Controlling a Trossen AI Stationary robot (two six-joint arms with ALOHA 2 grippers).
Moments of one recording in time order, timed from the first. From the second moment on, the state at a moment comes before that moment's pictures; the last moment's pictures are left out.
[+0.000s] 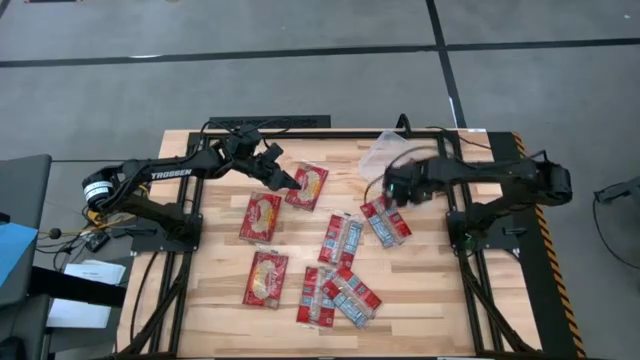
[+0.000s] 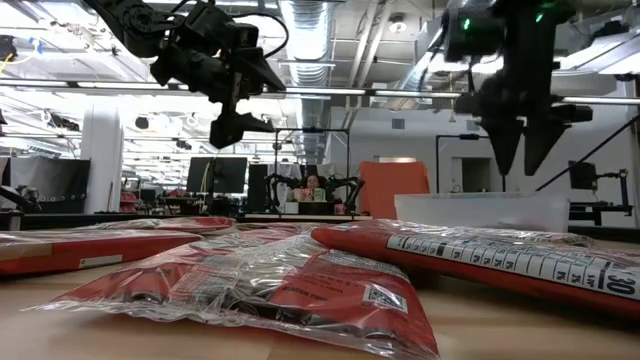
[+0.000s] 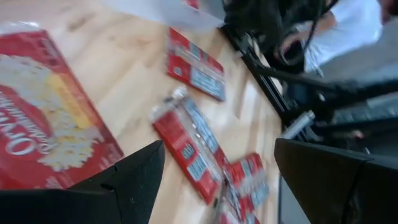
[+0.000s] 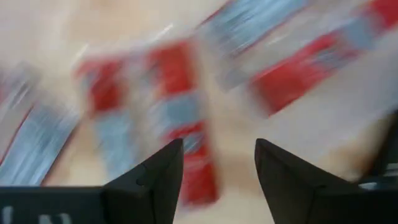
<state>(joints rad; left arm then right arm) 0.54 1.33 0.76 0.12 0.63 -0.68 -0.18 1.30 0.91 -1.08 0.16 1.09</state>
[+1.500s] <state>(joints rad) 0.54 1.33 0.76 0.05 0.62 -0.64 0.17 1.64 0.93 -0.66 0.10 1.23</state>
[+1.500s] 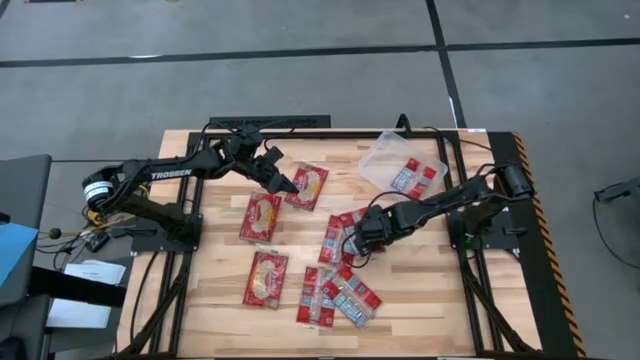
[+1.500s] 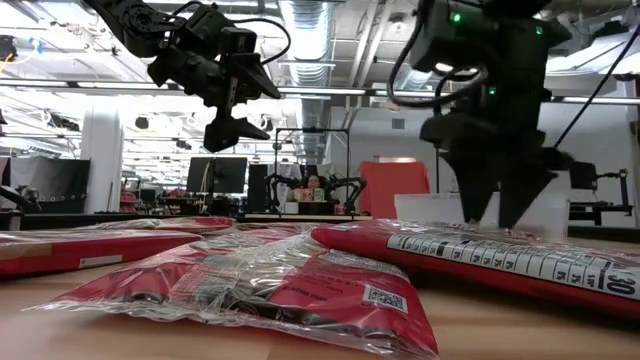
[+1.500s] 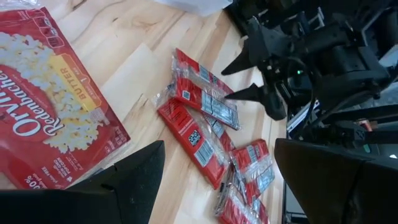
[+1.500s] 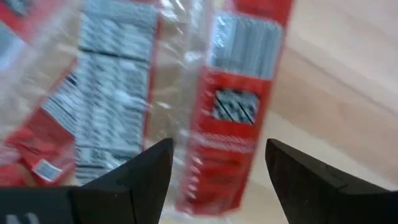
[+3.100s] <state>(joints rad) 0.54 1.33 0.76 0.04 0.56 -0.63 -0.17 1.21 0.91 -0.71 0.39 1.43</state>
